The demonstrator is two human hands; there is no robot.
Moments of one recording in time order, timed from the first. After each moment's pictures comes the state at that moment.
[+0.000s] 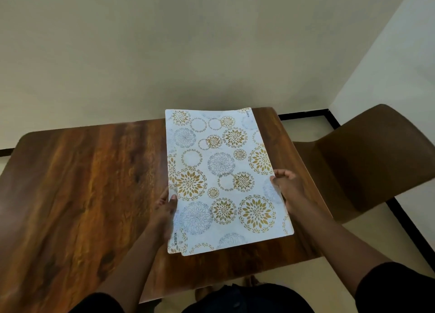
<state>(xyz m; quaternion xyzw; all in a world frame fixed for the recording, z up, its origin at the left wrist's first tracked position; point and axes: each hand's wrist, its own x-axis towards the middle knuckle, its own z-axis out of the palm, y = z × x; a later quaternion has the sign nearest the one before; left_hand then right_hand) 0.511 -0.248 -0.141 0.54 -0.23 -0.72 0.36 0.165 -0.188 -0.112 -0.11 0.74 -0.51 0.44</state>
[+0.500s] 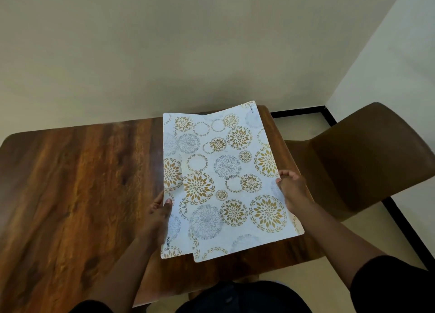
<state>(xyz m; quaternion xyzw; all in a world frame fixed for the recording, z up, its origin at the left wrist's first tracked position) 0.483 -0.243 -0.145 0.51 -0.24 -0.74 0.36 0.111 -0.193 -0.134 -0.08 0.78 -0.49 0.38</state>
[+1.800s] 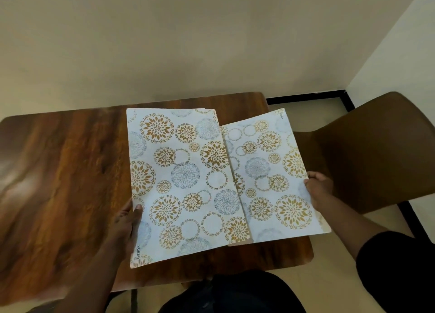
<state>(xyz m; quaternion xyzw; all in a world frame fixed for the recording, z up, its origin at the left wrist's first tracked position) 0.448 -0.208 -0.150 0.59 -0.17 -0.69 0.39 -0.060 -0.176 -0.187 -0.02 0.82 -0.43 0.37</state>
